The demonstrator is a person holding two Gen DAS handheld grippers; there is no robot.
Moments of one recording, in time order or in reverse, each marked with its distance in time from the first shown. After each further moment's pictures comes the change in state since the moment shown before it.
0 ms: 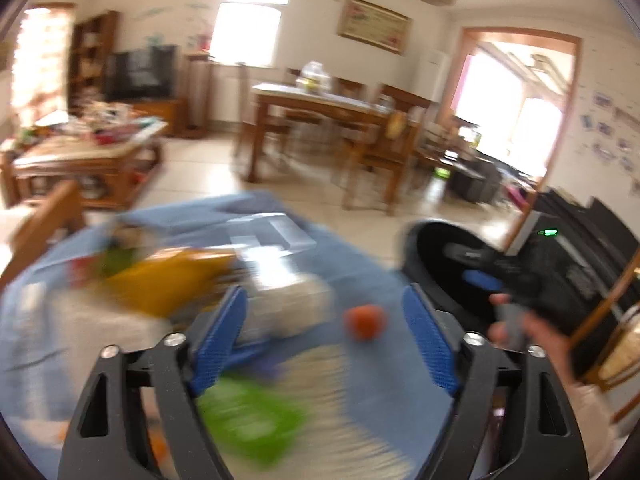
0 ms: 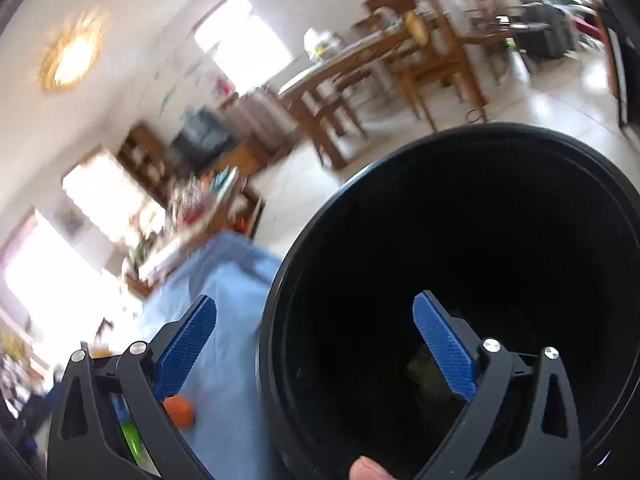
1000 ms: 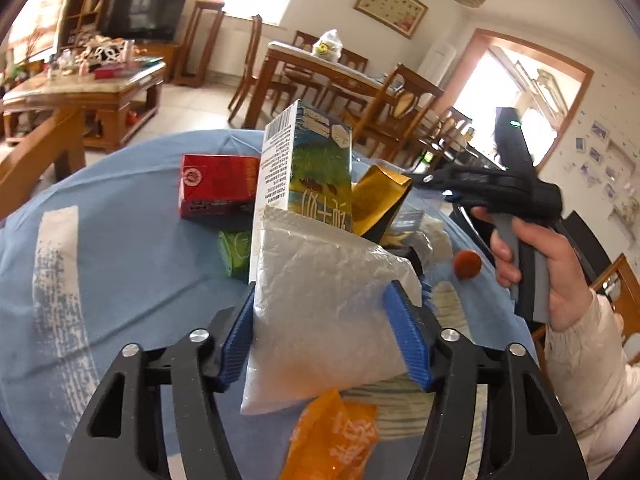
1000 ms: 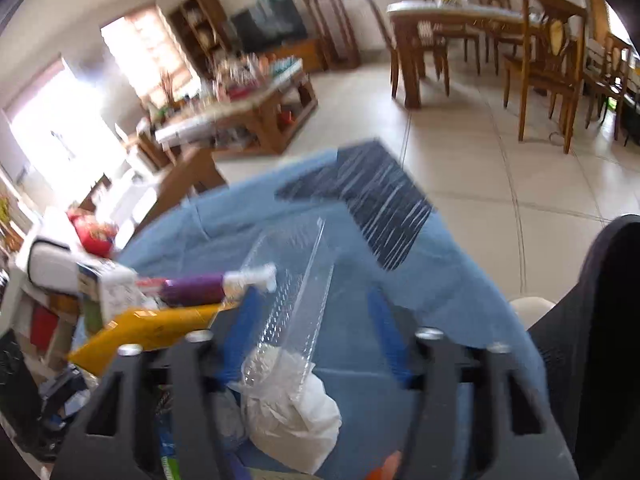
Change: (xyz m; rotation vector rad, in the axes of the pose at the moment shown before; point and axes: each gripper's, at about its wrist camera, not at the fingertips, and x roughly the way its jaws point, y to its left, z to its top) left arm 0.017 0.165 -0.027 -0.110 0.155 -0.202; right arm 0.124 0.173 -0.012 -0.349 0.384 -0.008
